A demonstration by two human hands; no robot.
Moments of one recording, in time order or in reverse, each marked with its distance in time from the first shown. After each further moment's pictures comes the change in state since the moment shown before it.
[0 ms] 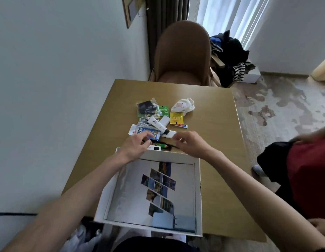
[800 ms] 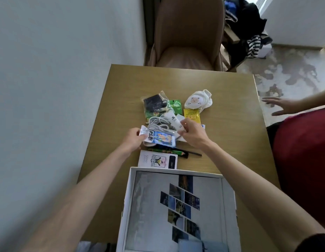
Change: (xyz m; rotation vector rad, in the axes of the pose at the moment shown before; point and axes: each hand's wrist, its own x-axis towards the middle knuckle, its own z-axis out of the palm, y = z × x) left_hand 0.113 -0.105 -0.010 -0.262 -0.056 -0.521; right_hand 0.139 0.028 0.050 0.075 0.103 0.351
